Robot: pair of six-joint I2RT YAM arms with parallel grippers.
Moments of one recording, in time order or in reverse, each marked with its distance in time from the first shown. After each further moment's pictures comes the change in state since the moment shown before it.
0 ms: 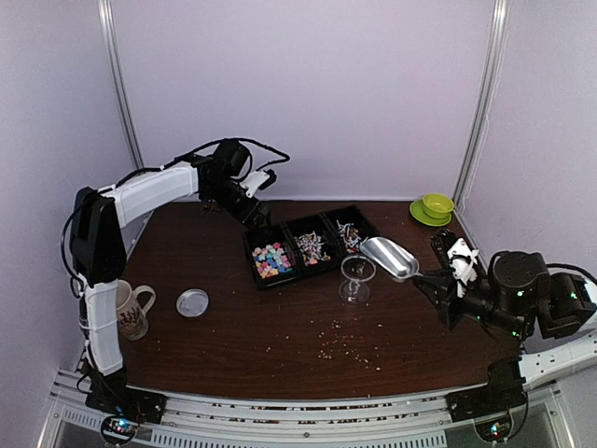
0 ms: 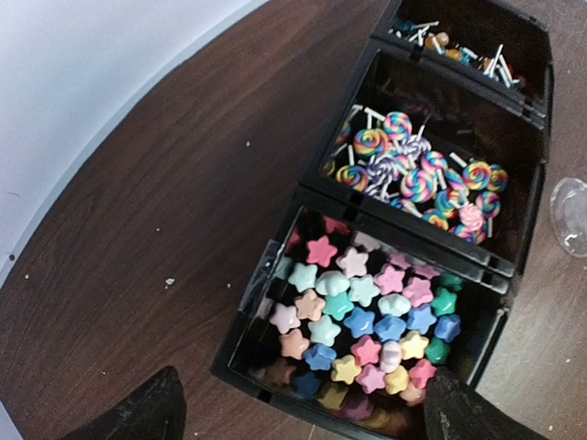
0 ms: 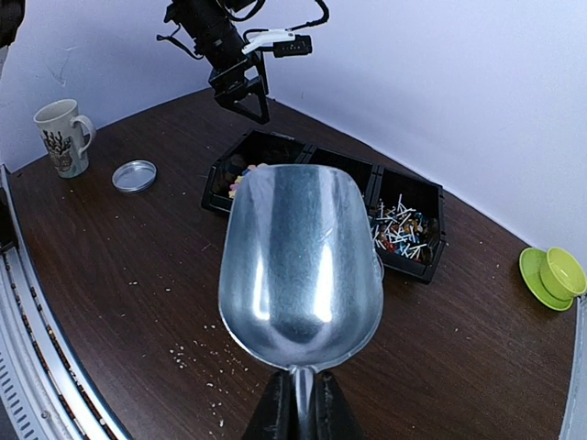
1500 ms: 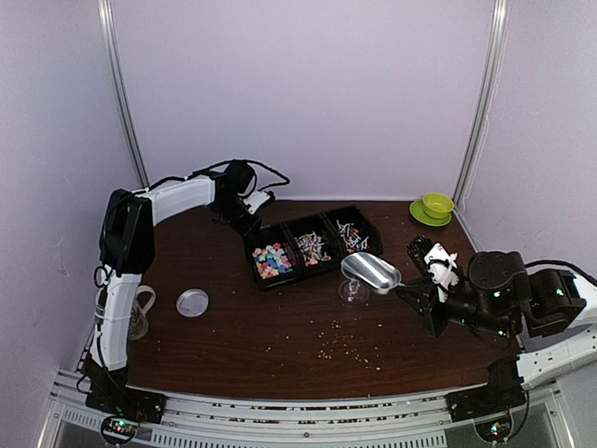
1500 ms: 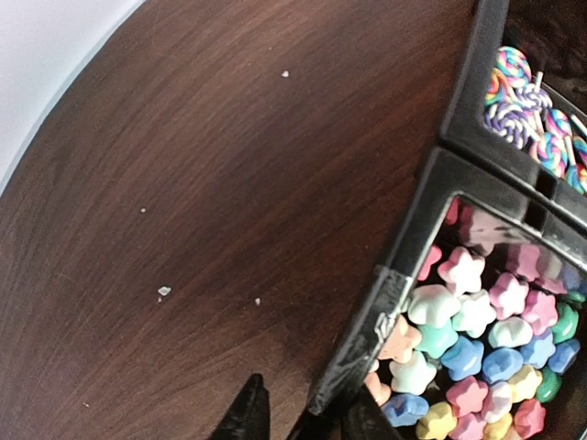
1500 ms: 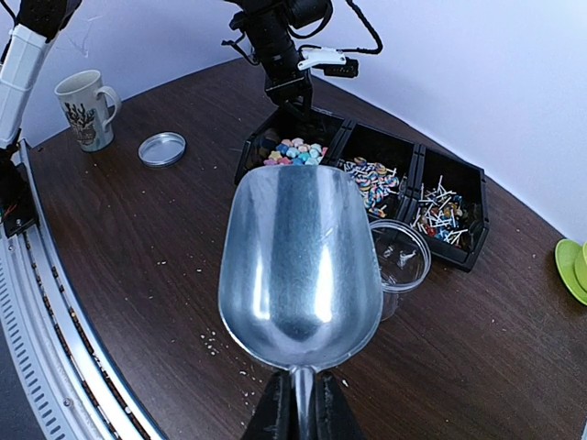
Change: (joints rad) left arm 0.060 0.283 0.148 -0.027 -0.032 0.058; right arm 0.000 0.123 0.042 -0.009 -0.093 0.058
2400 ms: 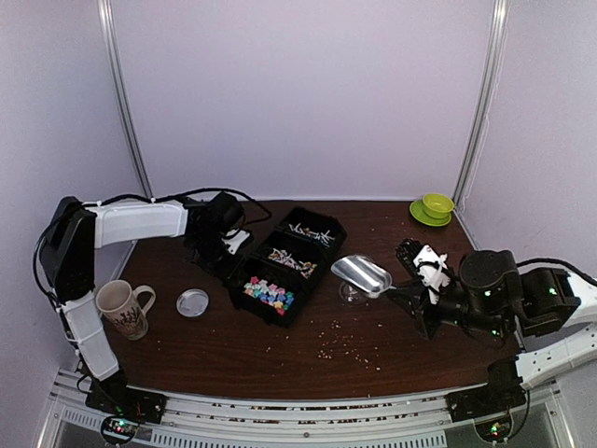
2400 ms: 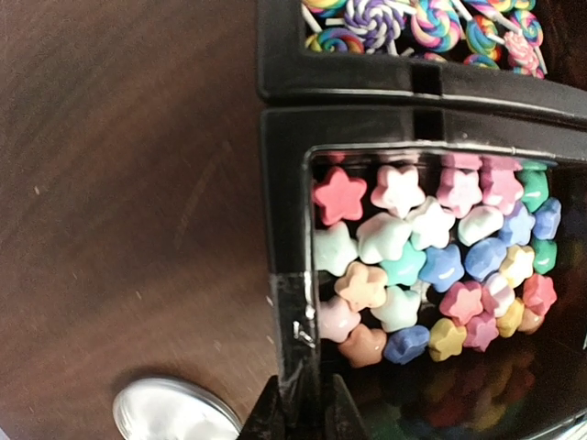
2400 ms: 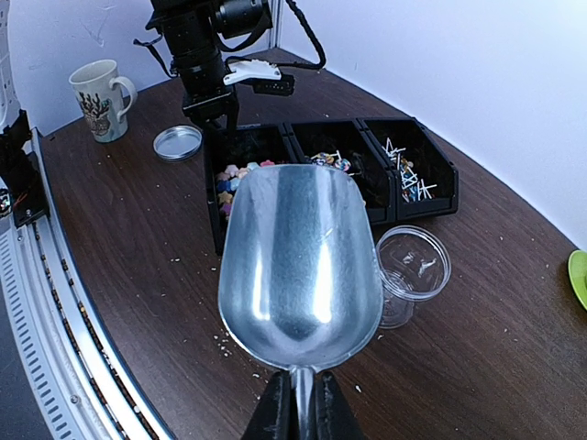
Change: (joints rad) left arm -0.129 -0.486 -0.671 -0.013 -0.042 -0.365; right arm 0.000 0.050 0.015 0.029 -0.042 -0.021
